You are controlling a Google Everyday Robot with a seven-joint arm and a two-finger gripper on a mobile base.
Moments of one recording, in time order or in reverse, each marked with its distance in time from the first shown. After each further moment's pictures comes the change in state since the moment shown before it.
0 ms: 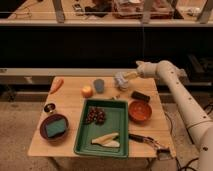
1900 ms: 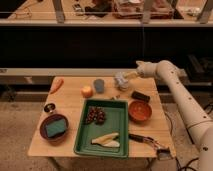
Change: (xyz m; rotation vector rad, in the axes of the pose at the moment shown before) arm 0.002 0.001 -0.001 -0.001 0.001 -0.002
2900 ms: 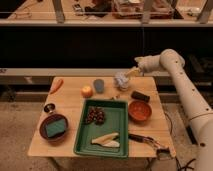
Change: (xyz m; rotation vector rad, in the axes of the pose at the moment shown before) arm 0.029 -0.021 -0.033 0.134 -0.085 -0.124
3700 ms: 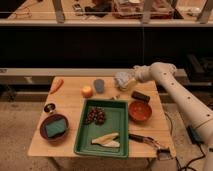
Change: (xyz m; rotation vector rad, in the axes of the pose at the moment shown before) arm -0.055 -0.016 0.038 -0.099 -0.154 -0.116
